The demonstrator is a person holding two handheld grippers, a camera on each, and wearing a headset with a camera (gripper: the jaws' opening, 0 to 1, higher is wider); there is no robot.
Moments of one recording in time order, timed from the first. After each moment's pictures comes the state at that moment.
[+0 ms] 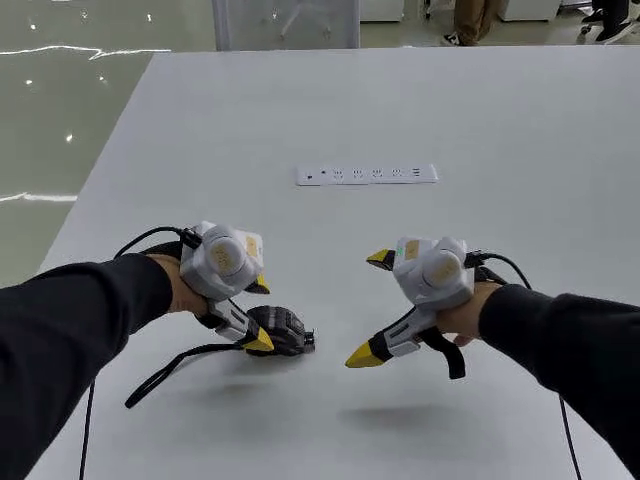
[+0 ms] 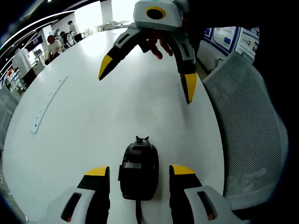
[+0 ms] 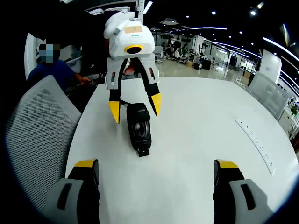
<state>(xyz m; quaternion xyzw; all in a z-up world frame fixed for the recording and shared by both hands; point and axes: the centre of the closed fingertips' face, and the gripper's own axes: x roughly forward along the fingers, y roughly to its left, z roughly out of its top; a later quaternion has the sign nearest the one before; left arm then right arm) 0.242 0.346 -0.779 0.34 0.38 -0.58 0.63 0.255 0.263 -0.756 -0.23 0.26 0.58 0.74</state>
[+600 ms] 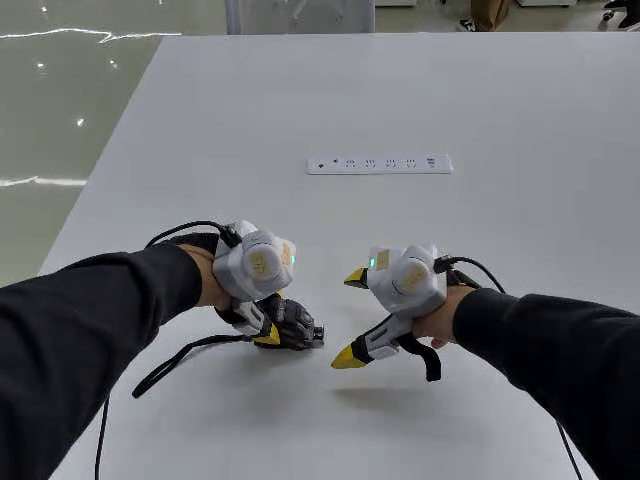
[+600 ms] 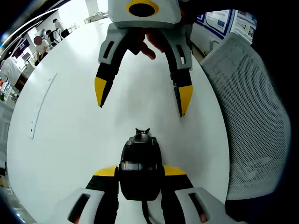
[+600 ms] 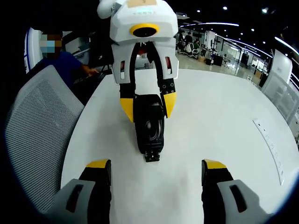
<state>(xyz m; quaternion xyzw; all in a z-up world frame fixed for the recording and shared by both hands) 0.250 0.351 -0.787 0.40 0.39 -0.57 0.60 0.244 0.296 -0.787 -0.26 0.28 0.61 0.70</state>
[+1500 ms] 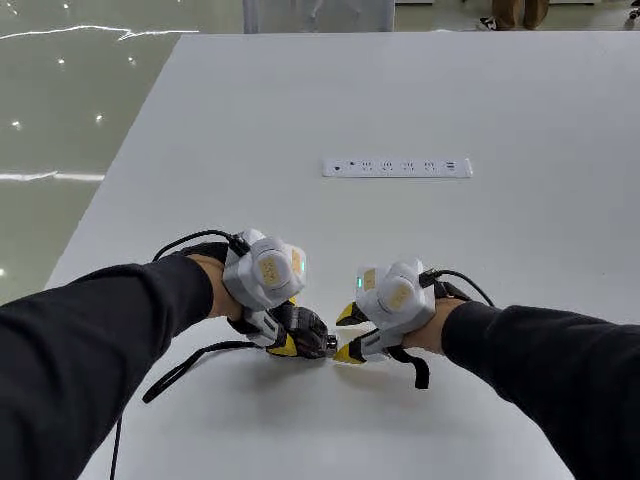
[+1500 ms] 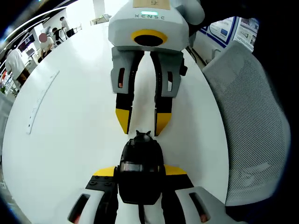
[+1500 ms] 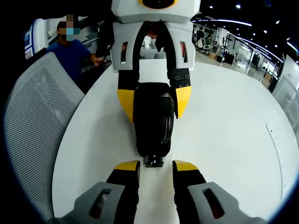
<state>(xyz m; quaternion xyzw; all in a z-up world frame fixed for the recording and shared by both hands) 0.247 0.348 -0.792 0.36 0.38 -0.58 0.62 0.240 0.317 -0.818 -0.29 0.29 0.63 0.65</state>
